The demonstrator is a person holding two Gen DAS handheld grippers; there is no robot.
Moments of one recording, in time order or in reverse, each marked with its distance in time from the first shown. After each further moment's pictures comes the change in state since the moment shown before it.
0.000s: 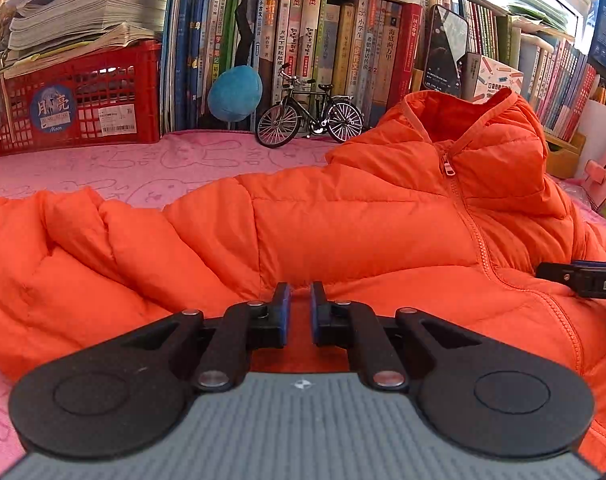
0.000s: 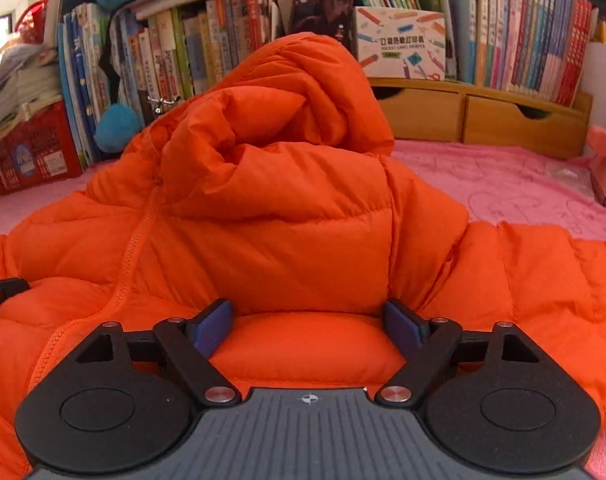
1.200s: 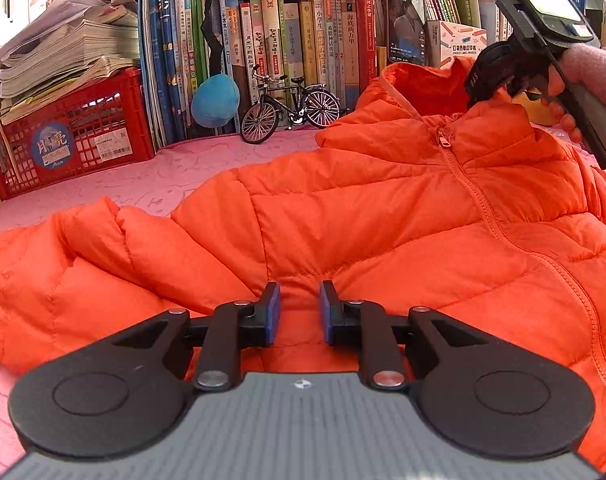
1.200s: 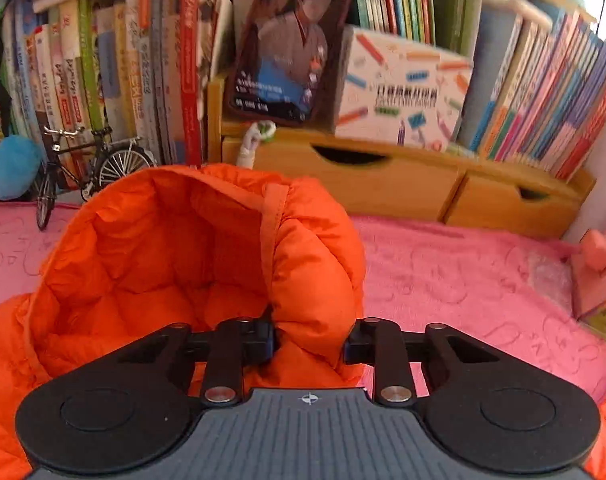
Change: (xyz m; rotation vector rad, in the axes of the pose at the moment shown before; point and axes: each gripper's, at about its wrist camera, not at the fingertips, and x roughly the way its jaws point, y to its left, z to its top) left arm -0.024 -0.013 -0.018 0.152 -0.005 0.046; right arm 0.081 0.052 0.138 -0.204 -0.056 -0.310
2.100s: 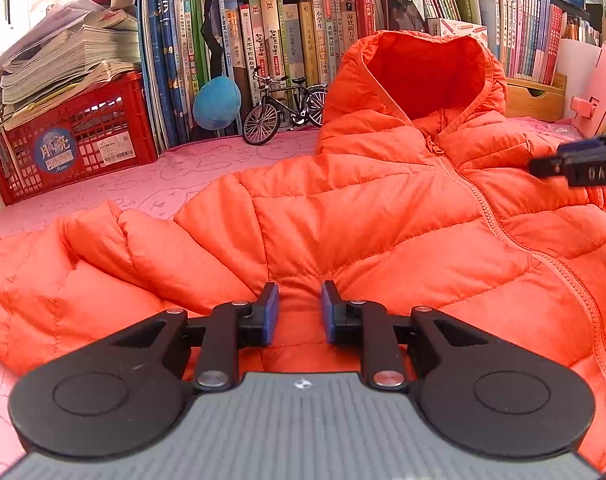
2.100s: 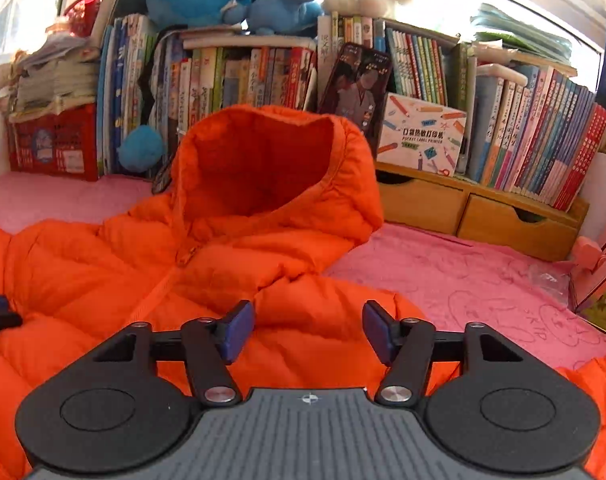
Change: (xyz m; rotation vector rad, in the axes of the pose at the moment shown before) left arm 0.001 -0.005 0.002 0.024 -0.001 0.025; right arm -0.099 -0.021 -0.120 -0.040 -0.084 0.208
